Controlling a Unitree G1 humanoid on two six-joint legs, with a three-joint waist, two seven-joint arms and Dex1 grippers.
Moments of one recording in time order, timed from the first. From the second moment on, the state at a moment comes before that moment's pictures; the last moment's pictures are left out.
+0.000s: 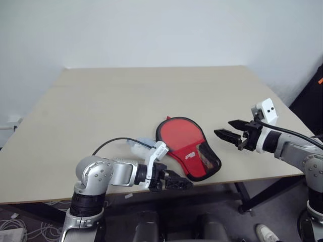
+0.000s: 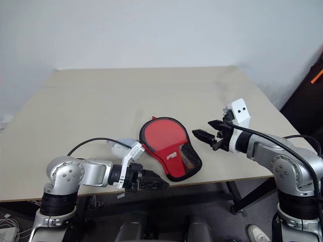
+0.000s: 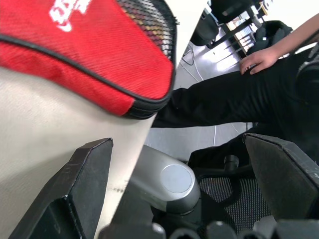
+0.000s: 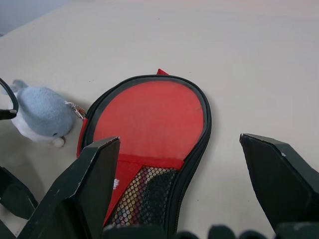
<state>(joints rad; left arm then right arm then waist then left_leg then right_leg) -0.34 0.35 0.02 -0.34 -1.00 1.61 -0.45 -0.36 -0.64 -0.20 -0.46 0.76 1.14 0.46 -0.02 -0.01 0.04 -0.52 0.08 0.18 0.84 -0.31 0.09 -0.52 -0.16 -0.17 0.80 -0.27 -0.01</state>
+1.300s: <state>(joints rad) -0.53 -0.07 0.28 0.08 -1.27 1.61 0.40 -0.43 -0.59 -0.16 -0.45 0.78 1.14 0.42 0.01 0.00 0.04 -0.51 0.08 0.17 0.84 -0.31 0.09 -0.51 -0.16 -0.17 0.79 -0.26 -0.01</state>
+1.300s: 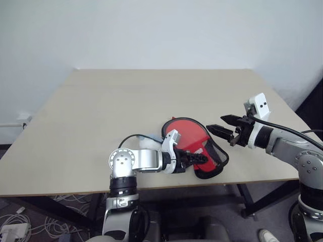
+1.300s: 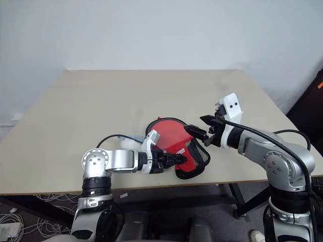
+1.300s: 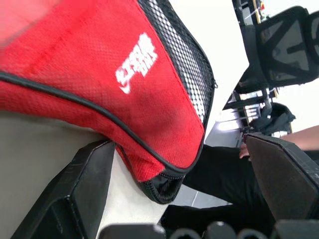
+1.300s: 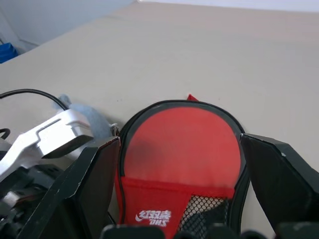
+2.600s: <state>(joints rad) -0.65 0.63 -0.36 0.09 -1.94 1.60 0.32 -0.54 -0.54 -0.13 -0.41 0.80 1.16 0.41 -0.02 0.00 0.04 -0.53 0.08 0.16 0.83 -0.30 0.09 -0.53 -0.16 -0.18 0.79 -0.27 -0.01</state>
